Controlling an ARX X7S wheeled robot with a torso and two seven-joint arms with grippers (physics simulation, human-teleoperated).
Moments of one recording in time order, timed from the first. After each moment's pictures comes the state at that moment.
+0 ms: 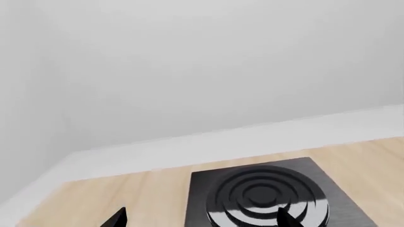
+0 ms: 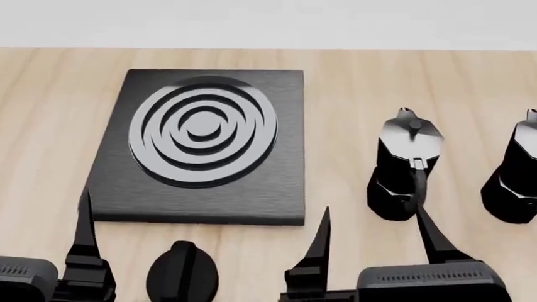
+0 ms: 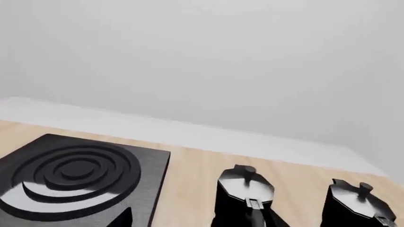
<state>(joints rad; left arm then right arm) -0.20 -0.37 0.28 0.85 -0.25 -0.74 -0.48 0.14 0.37 -0.25 -0.62 0.21 0.49 0.36</state>
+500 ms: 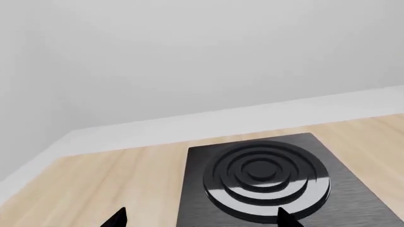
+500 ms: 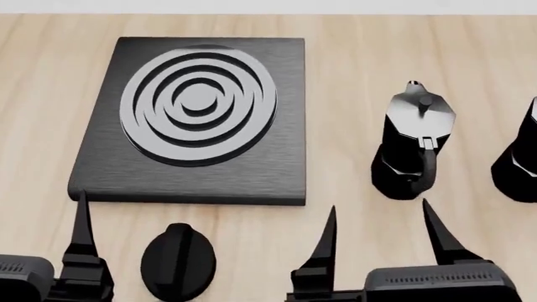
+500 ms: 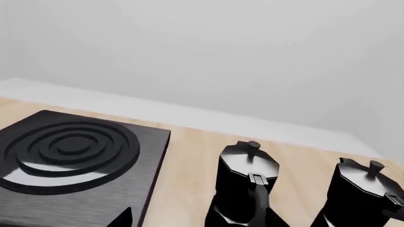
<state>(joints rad) -0.20 -0.36 0.26 0.85 -0.27 -0.74 -0.49 0.14 0.39 -0.23 -0.63 0.21 0.47 0.36</state>
